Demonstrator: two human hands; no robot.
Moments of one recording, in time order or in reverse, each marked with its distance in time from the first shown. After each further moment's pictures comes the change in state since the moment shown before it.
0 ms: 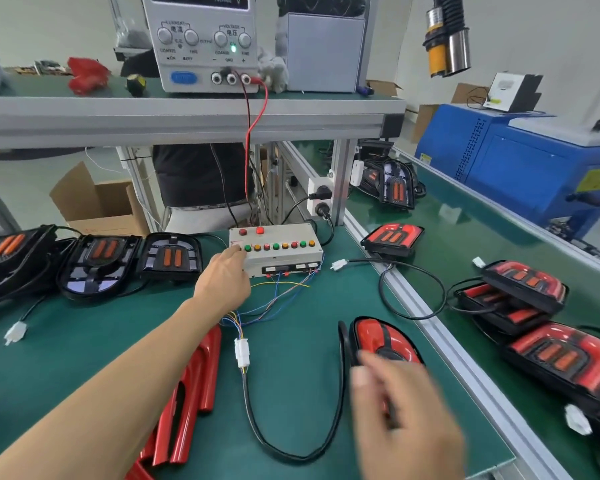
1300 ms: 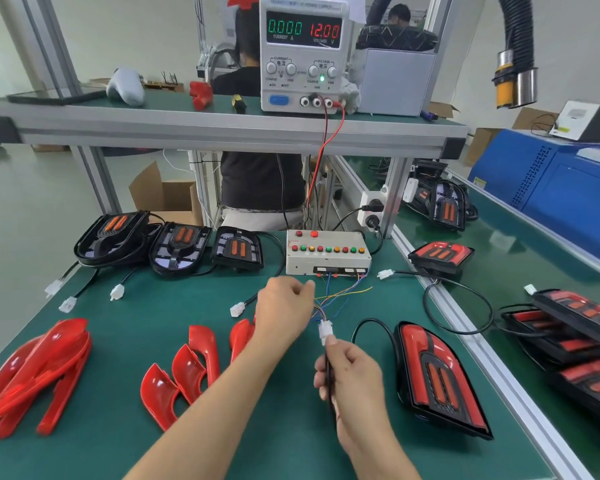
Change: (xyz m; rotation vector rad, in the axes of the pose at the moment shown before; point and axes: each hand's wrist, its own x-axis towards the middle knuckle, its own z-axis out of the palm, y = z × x) left_hand -0.107 0.052 -0.036 -0.618 0.181 -0.430; right_hand -0.017 -0.018 0.088 0.773 -0.564 0.993
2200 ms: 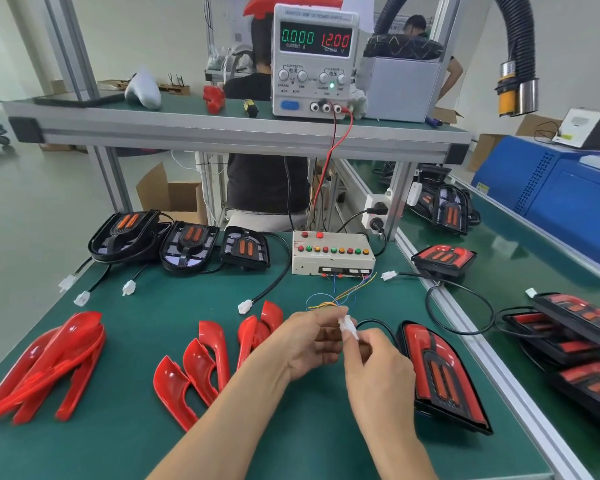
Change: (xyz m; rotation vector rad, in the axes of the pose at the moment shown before) left_hand -0.037 -0.003 -0.002 -0.767 -0.696 -0.468; right_hand -0.021 -0.021 -0.015 -0.873 0.316 -0.590
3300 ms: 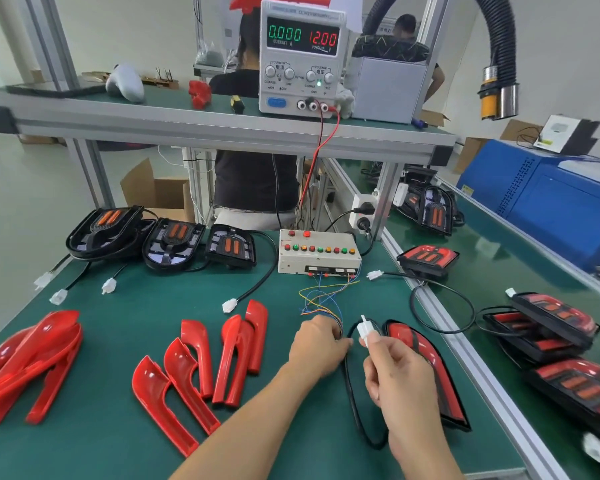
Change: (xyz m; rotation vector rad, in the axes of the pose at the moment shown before) left_hand 0.058 -0.042 0.024 1.041 0.392 0.319; right_hand 0.008 0.027 -0.038 0.706 -0.179 0.309
